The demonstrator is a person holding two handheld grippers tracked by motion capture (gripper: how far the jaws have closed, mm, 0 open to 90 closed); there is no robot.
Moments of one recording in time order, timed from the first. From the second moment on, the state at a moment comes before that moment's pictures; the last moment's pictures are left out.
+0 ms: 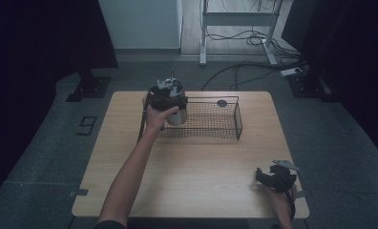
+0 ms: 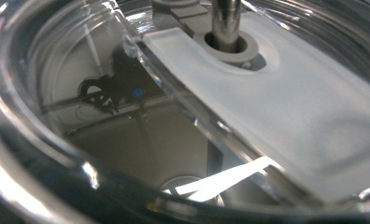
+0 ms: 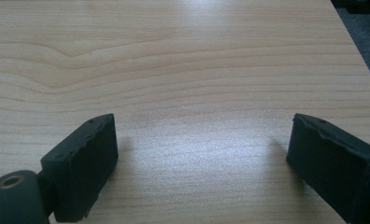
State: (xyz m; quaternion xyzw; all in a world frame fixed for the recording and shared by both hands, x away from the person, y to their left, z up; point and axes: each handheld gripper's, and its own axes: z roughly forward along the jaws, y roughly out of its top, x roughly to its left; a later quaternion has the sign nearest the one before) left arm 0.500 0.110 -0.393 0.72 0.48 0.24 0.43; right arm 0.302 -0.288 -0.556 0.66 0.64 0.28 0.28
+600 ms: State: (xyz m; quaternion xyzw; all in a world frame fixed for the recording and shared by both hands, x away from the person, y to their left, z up) left arm 0.516 0.108 -0.414 0.72 0.50 0.25 0.41; right arm 0.302 -0.288 -0.556 0.66 0.64 0.28 0.28
